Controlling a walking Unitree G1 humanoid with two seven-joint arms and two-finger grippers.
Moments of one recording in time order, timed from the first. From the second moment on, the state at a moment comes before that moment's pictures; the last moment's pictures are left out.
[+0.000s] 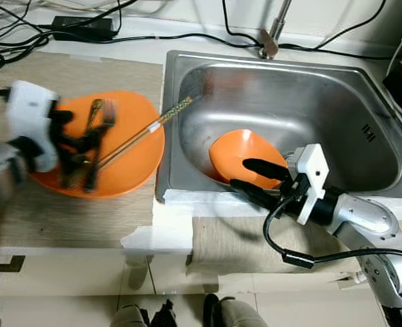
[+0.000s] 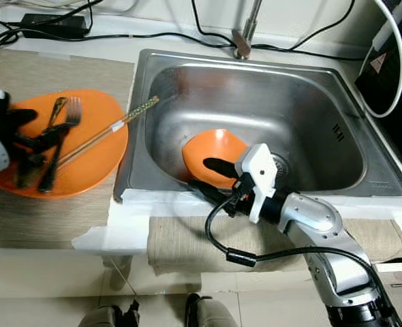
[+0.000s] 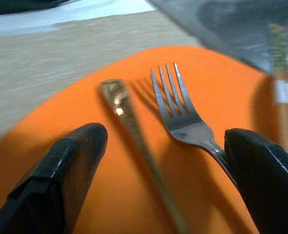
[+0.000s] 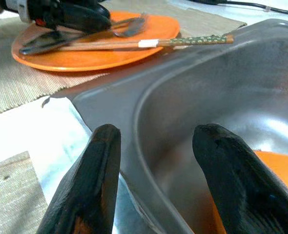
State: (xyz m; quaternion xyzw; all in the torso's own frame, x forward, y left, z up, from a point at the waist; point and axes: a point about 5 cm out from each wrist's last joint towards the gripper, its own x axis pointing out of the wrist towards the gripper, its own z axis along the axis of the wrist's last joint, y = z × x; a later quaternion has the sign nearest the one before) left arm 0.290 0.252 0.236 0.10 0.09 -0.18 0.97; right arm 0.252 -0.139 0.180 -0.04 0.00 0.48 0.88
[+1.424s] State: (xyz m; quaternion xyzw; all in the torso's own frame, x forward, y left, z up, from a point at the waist) left arm 0.279 0.194 0.237 0.12 0.07 -0.28 0.95; right arm 0.252 -0.150 0.188 -0.05 0.01 0.50 0.87
